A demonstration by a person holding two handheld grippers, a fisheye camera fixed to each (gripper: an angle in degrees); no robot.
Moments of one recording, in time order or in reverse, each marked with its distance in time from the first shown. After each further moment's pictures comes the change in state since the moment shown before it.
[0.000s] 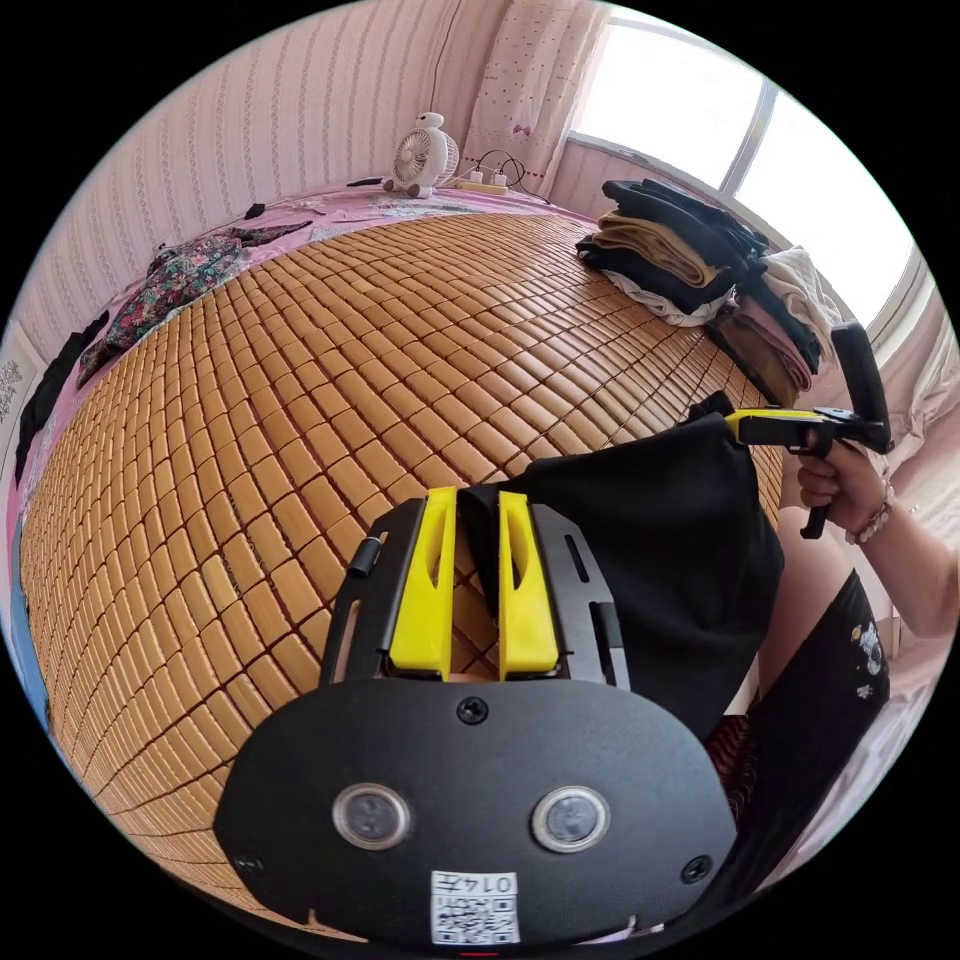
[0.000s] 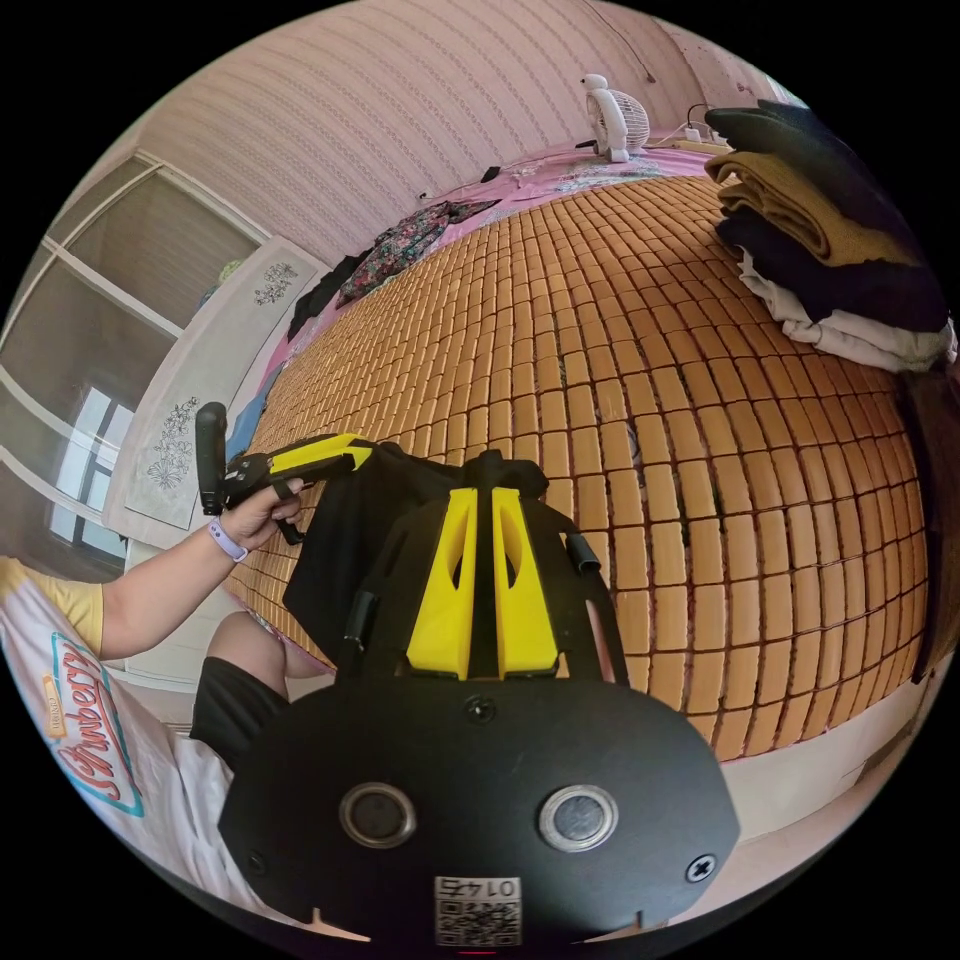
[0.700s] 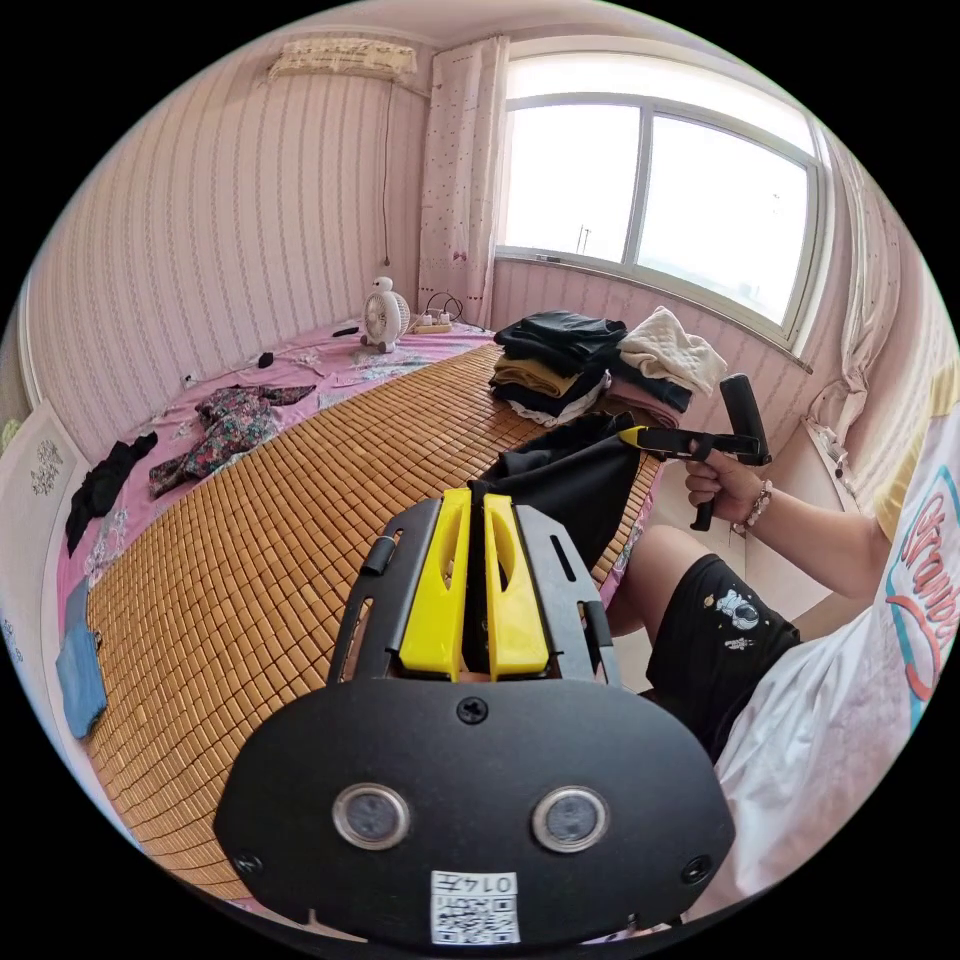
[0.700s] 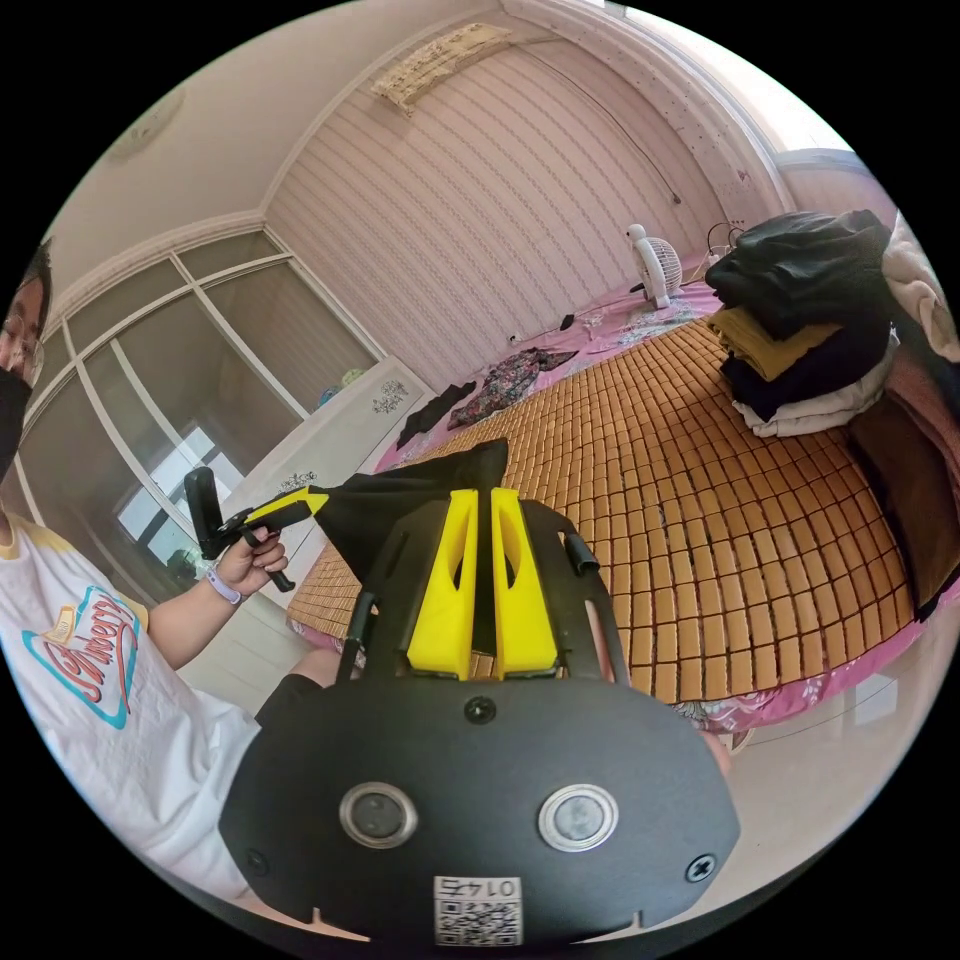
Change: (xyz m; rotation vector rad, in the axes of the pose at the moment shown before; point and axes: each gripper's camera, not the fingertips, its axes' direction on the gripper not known) left arm 0.120 0.053 -0.245 0.324 -0.047 0.180; right arm -0.054 0.130 -0.166 0.437 -0.237 -0.108
